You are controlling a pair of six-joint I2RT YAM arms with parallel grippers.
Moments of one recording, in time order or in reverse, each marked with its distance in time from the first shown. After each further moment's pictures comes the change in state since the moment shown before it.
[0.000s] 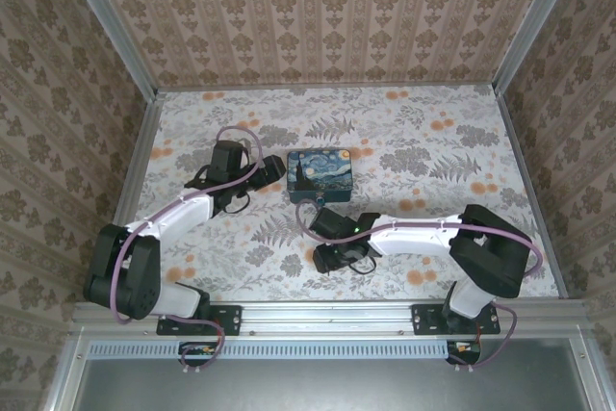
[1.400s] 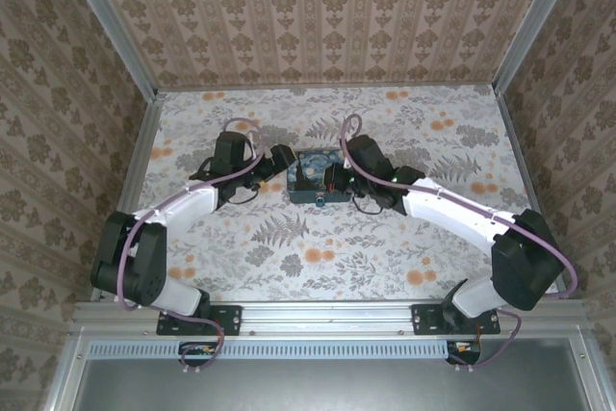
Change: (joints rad) left arm 0.000 0.089 0.064 0.108 0.214 -0.134; right arm -0.367 -0.153 0.181 0.213 -0.021 0.110
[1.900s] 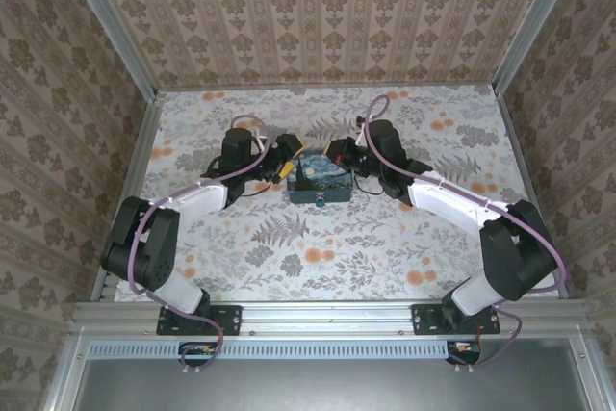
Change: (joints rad) left arm -0.041 0.100 0.000 0.328 0.123 -0.354; right arm -0.150 0.051 -0.082 0.400 -0.193 0.235
